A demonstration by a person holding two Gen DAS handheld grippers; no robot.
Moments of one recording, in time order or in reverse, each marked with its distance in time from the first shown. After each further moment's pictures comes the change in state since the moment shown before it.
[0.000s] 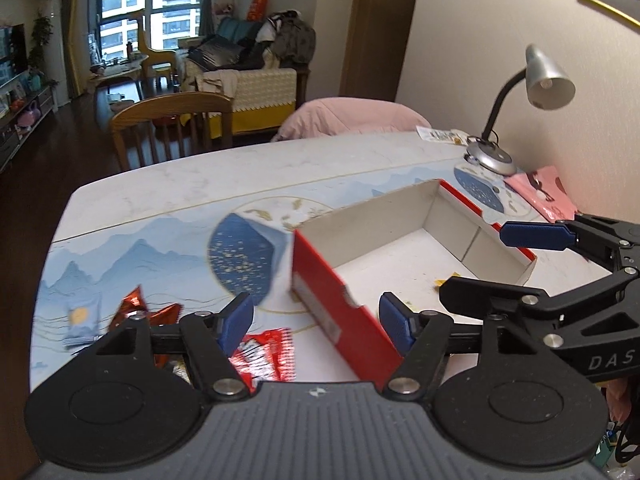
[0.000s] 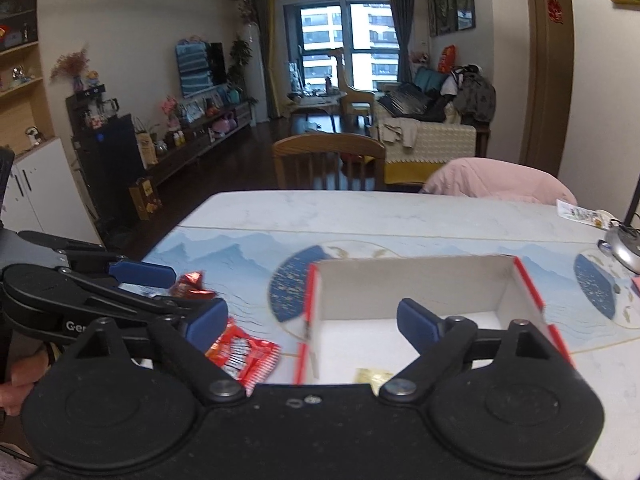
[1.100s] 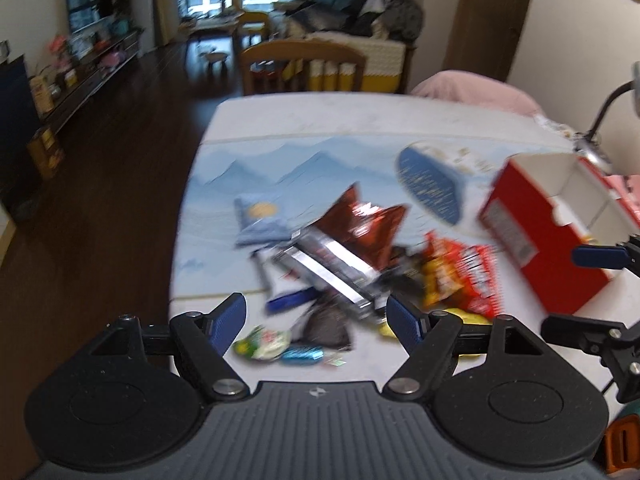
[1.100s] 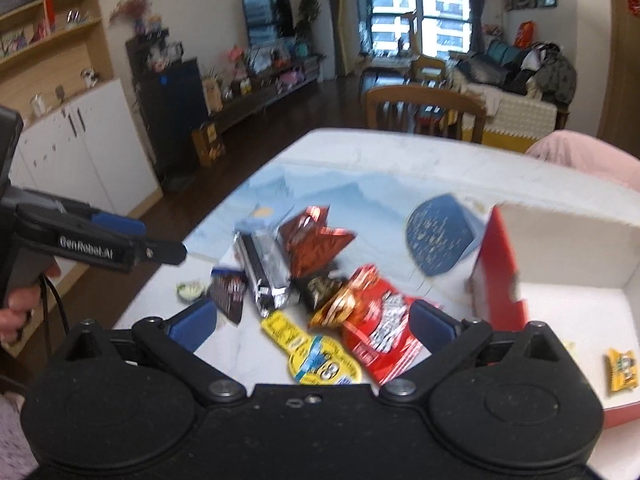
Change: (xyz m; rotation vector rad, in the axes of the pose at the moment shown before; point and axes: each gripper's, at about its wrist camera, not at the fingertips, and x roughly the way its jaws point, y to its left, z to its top) left arm -0.025 0.185 -0.097 -0.163 0.094 0.214; right arm 0.086 0.118 -0.055 -0.105 0.176 0.166
